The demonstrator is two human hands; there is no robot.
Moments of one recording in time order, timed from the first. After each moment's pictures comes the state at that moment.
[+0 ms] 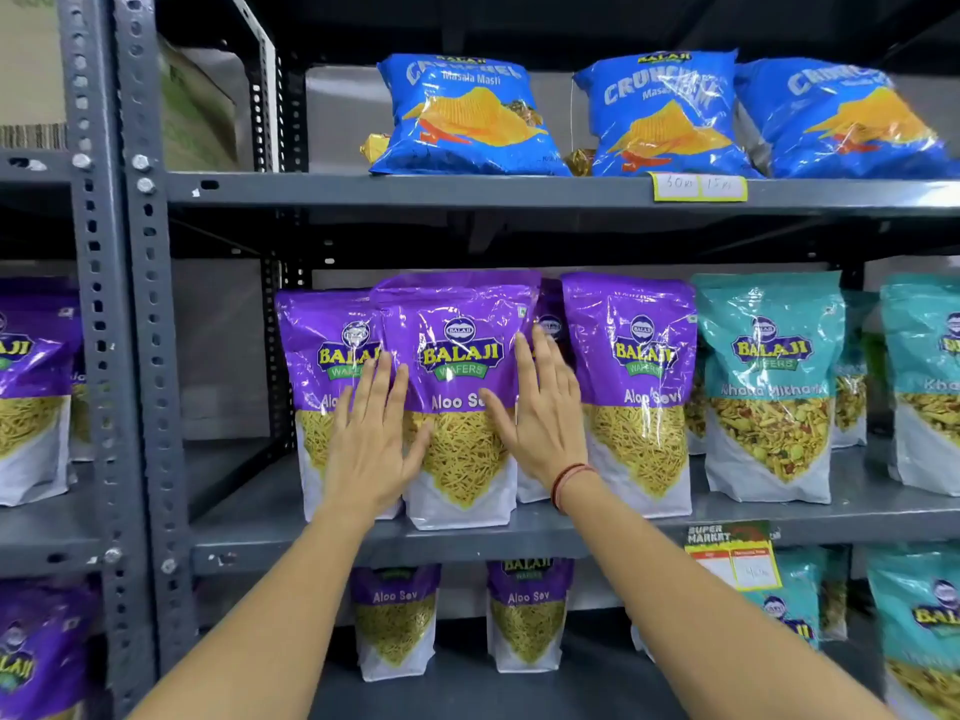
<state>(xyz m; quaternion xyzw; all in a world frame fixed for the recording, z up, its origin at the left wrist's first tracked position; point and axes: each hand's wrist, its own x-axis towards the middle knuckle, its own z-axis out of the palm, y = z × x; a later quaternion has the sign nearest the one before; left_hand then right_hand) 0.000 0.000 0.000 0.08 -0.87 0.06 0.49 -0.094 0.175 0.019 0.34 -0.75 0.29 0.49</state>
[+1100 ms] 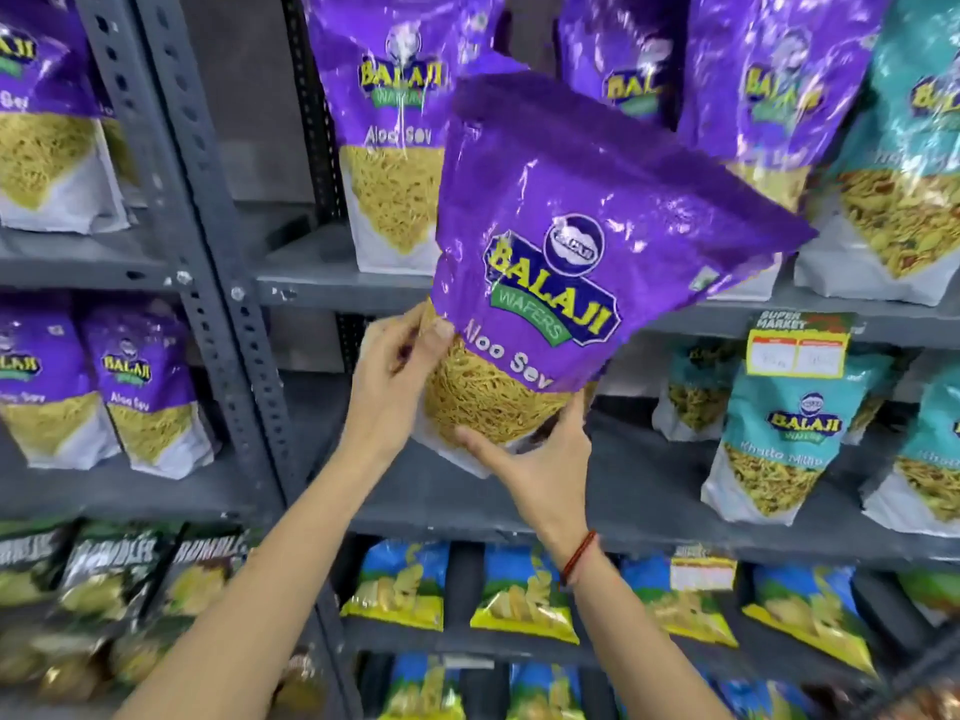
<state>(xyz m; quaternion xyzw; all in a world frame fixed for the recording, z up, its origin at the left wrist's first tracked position) 0.115 0.054 -0.124 0.04 -0.74 -0.54 0.41 0.048 0.181 -0.191 0.31 -0.64 0.69 0.16</state>
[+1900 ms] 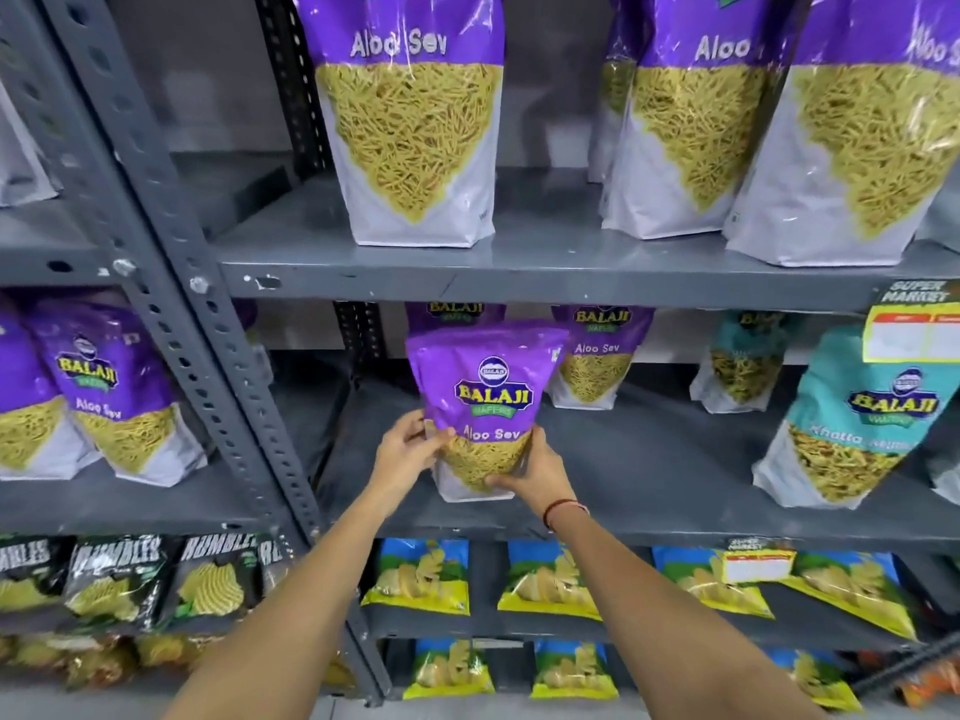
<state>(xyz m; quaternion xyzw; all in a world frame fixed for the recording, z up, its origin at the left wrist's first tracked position) 0.028 -0.061 -0.304 0.23 -0.68 -0.67 0.18 -0.077 0.103 -0.343 0.22 -0.85 0.46 -0.13</state>
